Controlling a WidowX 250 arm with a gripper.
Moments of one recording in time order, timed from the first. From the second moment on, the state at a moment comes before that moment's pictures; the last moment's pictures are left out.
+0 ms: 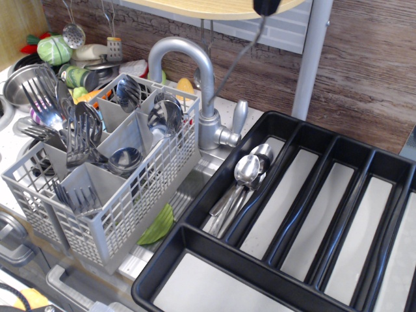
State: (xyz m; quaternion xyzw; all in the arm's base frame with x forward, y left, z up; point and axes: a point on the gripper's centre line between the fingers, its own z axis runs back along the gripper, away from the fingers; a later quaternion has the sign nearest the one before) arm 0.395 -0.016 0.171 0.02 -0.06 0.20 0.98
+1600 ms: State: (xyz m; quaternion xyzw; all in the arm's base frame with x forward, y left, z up) arm 0.358 -0.022 0.079 -0.08 0.05 0.48 0.87
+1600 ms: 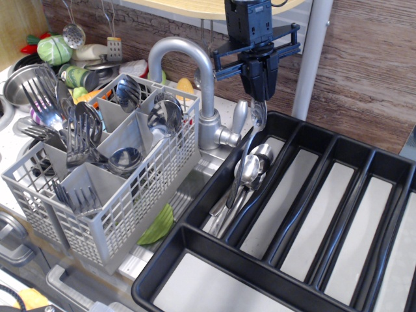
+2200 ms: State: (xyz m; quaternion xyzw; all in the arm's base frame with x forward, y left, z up) arm 0.358 -0.016 0.041 -0.09 0.01 0.48 0.87
